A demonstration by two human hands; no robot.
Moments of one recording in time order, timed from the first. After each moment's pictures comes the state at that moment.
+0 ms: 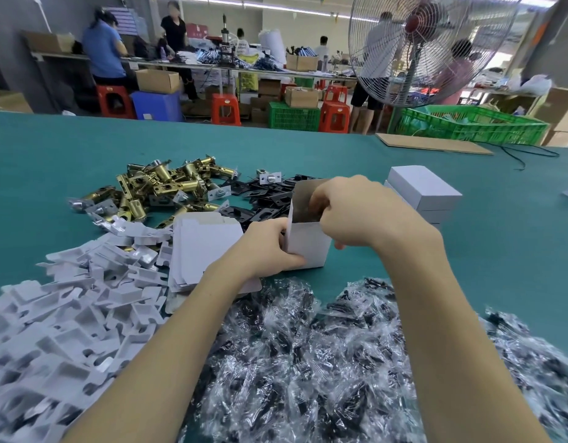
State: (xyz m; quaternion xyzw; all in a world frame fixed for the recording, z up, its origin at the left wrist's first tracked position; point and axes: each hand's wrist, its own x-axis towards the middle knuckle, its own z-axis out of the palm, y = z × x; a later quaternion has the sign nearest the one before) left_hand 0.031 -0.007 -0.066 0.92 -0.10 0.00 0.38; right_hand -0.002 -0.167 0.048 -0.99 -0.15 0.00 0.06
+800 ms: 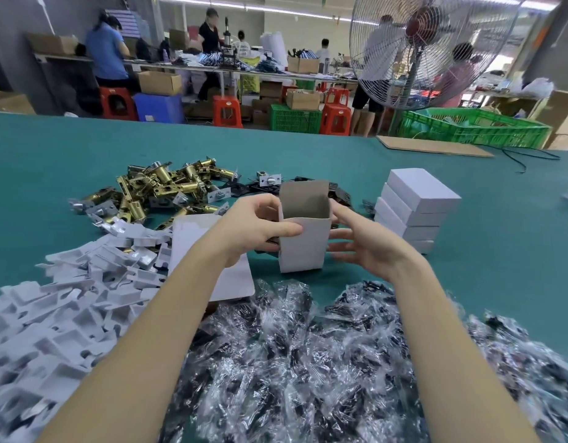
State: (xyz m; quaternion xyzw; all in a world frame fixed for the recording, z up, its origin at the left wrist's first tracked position) left_hand 0.021 0.005 -0.032 0.77 -0.04 -0.02 0.63; right_hand 0.053 -0.212 -0.034 -0.77 -0.03 0.19 0.61
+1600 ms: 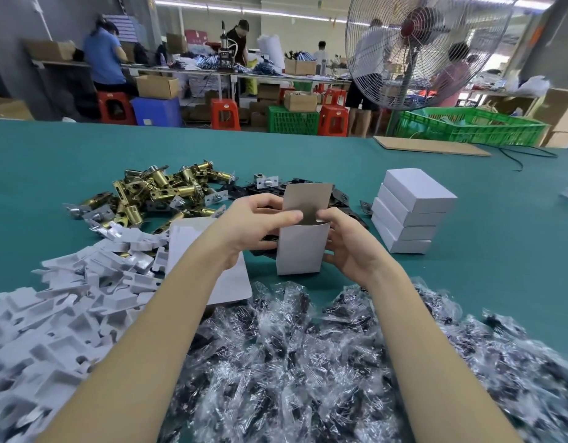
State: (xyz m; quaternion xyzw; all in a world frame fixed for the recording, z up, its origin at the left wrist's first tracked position) left_hand 0.024 -0.002 -0.026 0.74 0.01 -0.03 0.67; right_hand 0.051 -0.193 -0.052 -0.67 -0.05 0.16 0.73
